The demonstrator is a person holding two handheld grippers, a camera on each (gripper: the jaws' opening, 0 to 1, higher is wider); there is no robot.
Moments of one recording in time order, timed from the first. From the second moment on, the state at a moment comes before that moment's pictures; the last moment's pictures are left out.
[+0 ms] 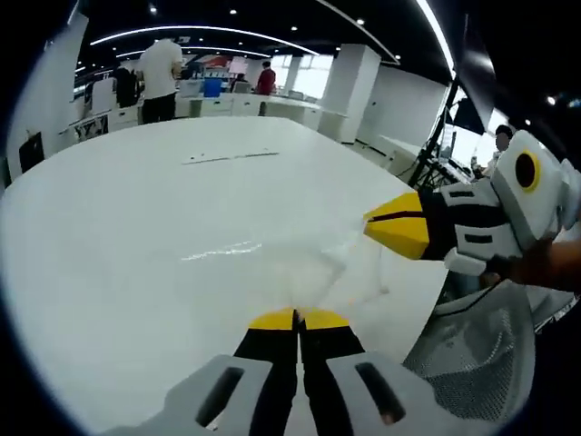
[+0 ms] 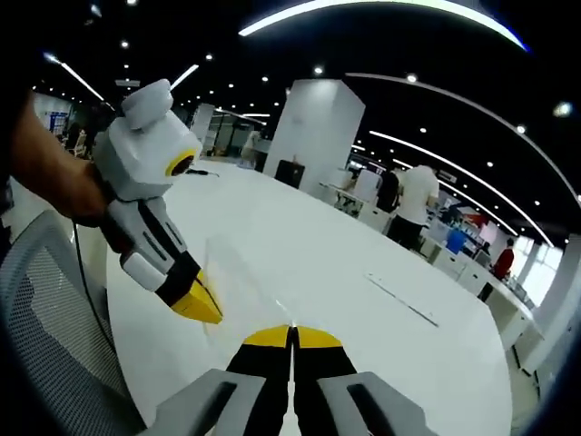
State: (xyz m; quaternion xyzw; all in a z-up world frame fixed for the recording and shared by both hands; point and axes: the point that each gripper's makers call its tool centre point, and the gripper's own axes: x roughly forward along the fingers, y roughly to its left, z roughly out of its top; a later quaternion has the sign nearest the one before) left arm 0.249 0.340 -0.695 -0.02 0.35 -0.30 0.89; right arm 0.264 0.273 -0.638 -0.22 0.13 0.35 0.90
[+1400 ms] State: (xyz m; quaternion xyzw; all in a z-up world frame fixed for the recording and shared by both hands) left arm 0.219 0.362 -0.668 0.07 0.28 -0.38 0.88; right arm 0.269 0.285 -0.698 -0.39 0.19 0.35 0.83
